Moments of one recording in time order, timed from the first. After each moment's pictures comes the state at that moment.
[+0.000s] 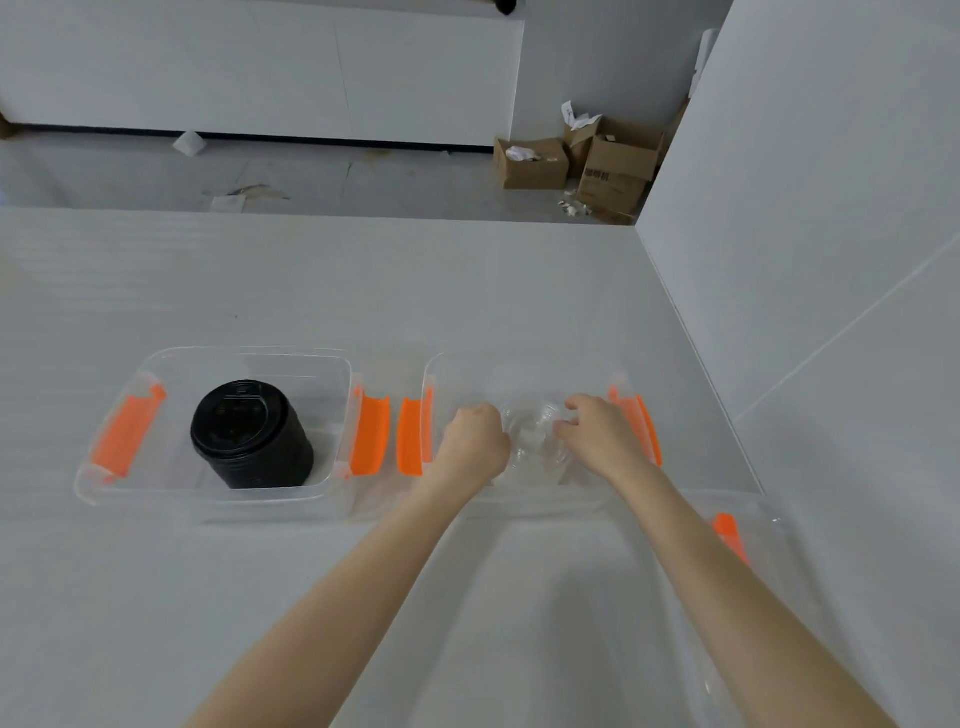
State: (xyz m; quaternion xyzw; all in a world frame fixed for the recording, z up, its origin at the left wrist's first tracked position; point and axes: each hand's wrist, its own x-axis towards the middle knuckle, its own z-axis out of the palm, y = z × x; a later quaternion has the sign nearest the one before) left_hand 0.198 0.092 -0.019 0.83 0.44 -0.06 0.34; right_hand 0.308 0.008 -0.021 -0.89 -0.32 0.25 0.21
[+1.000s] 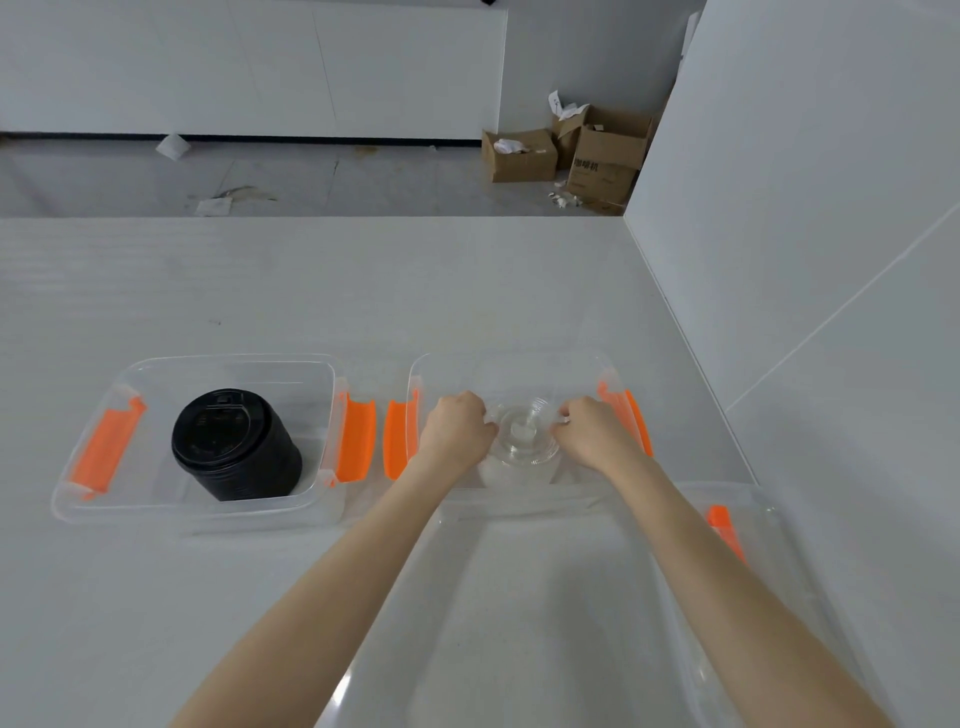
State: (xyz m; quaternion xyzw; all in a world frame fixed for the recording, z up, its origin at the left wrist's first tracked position) left_hand 0.203 0.108 -0.029 0.83 0.42 -0.02 0.37; right_hand 0.320 0.010 -0.031 -0.89 -0.33 0.27 0.14
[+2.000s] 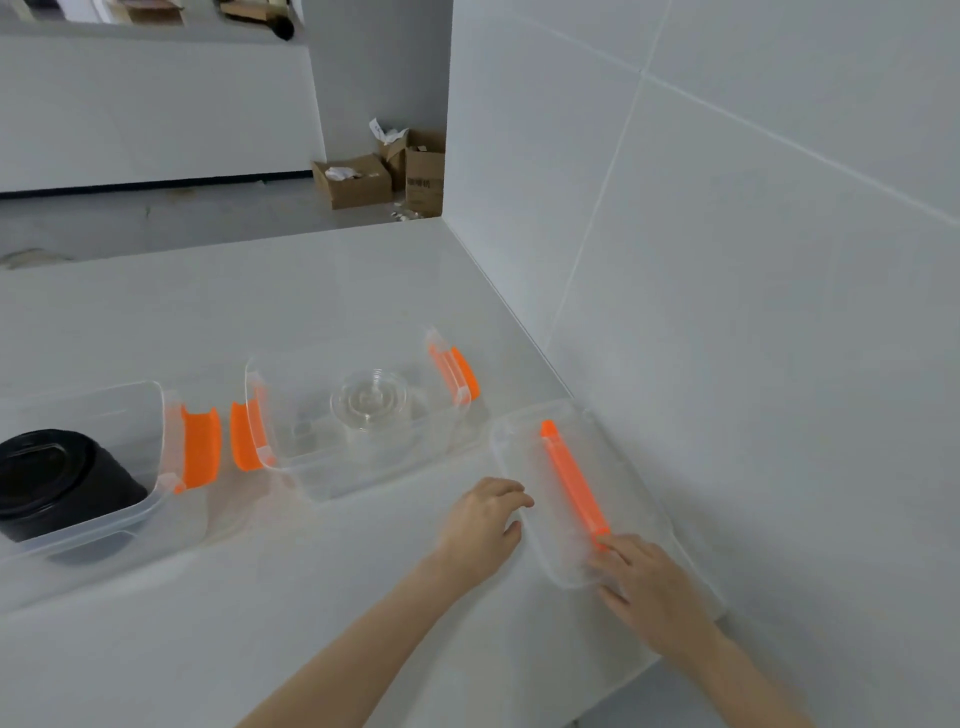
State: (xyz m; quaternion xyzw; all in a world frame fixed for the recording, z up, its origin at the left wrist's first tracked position) left_hand 0.189 -0.083 -0.069 0.95 0.05 -0.03 0.32; right_hand 0.251 -0.303 -0.095 -0.91 -0.41 0.07 0.05
